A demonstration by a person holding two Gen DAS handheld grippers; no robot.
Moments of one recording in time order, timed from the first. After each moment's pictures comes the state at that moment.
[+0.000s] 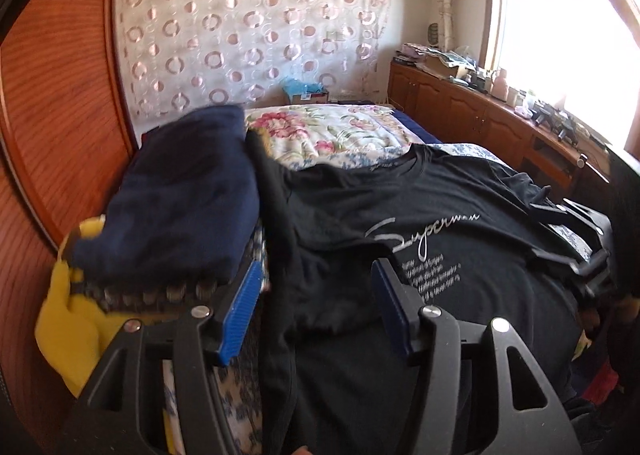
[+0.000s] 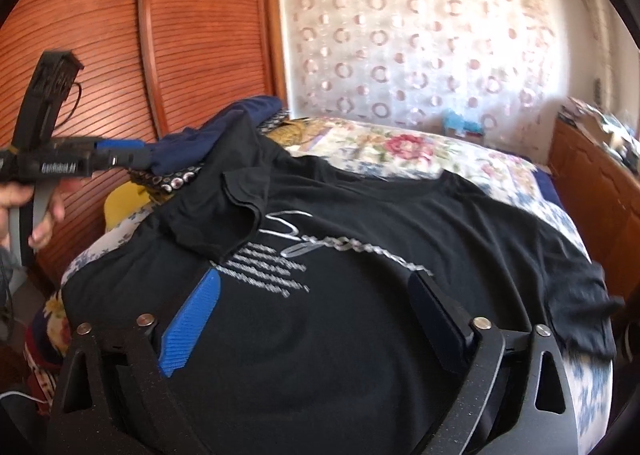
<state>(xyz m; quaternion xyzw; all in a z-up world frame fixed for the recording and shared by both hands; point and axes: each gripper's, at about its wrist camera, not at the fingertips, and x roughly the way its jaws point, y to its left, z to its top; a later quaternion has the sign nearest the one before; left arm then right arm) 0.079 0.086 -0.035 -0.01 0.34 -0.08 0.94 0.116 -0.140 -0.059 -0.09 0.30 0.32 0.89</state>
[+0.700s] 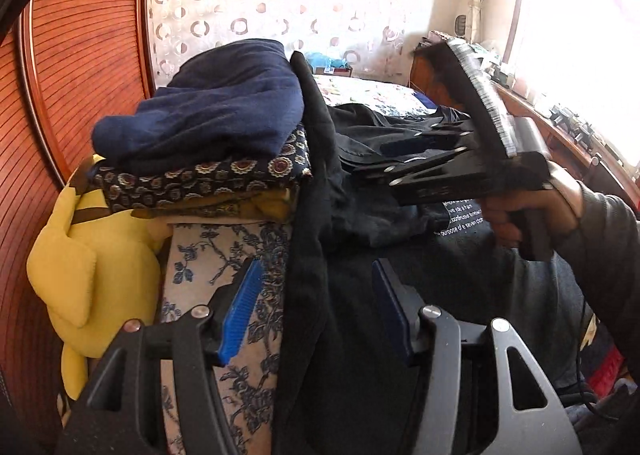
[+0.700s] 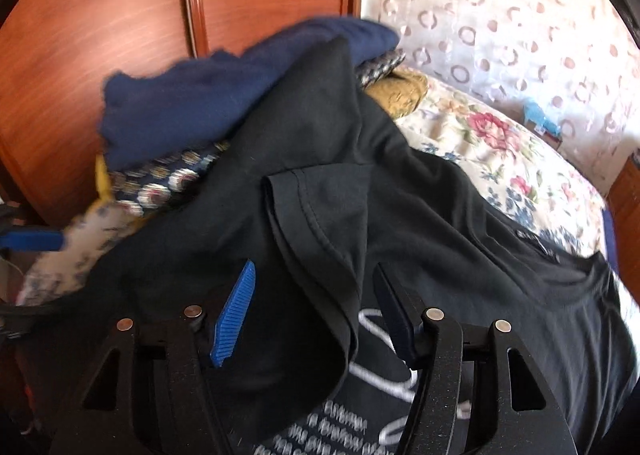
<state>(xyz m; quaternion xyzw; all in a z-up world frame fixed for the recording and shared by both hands) 0.045 0.113 -0.082 -0.04 0.38 -0.05 0.92 0.222 0.045 -0.121 -0.21 0.39 0.38 0.81</state>
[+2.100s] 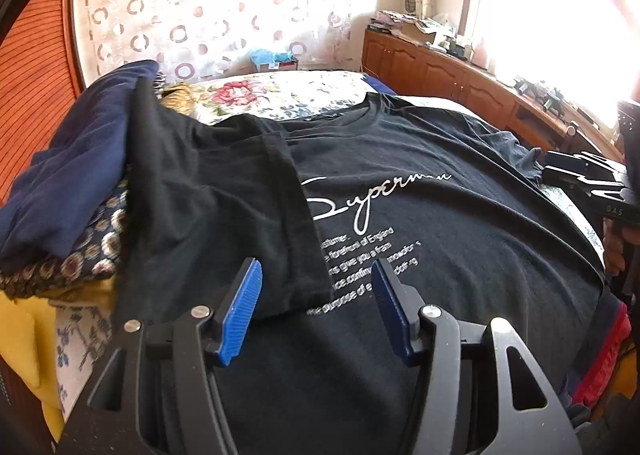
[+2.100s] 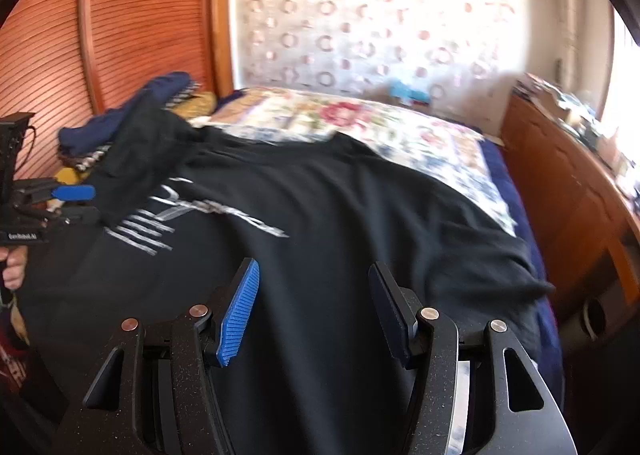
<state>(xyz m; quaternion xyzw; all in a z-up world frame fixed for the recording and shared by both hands) 0.113 0.002 -0.083 0.01 0.39 -0.13 0.91 0.147 -0.246 -0.077 -0.09 0.34 0.19 0.92</state>
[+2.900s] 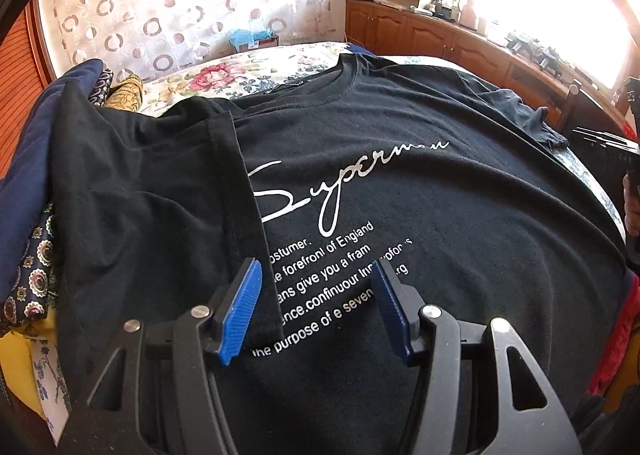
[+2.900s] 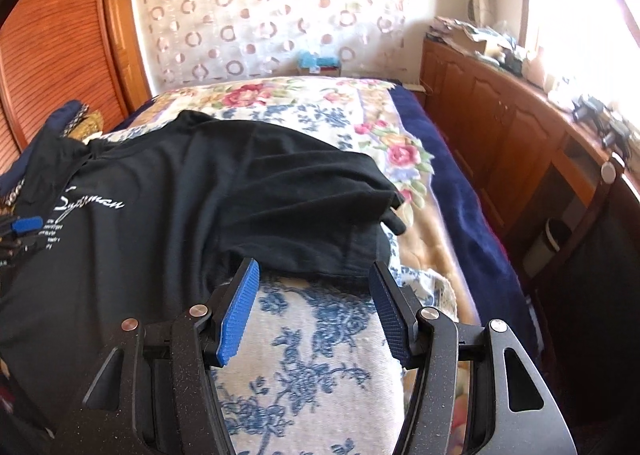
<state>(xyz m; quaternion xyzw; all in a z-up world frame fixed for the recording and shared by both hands) 0.143 -0.039 -0.111 0.05 0.43 -0.15 0.89 0.161 -0.386 -0.096 -0.01 0.39 0.07 0.92</state>
